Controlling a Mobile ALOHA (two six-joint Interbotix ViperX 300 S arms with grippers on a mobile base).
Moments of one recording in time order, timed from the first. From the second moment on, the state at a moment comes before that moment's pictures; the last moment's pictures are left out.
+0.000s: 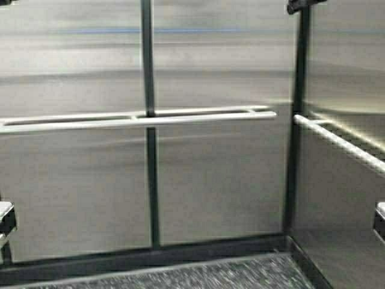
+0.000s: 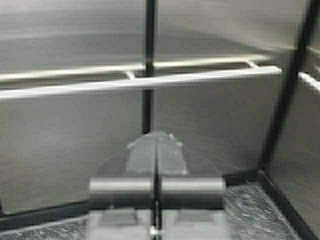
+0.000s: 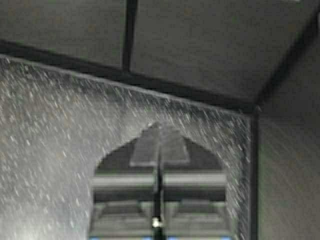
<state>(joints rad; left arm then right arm) -0.08 -0.89 1.26 0.03 -0.31 -0.10 0.32 -0.37 0.74 -0.38 0.09 0.23</state>
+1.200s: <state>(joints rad) -0.08 -0.80 1.23 0.04 -0.31 -0.10 0.39 -0.28 0.73 -0.38 0.02 0.26</state>
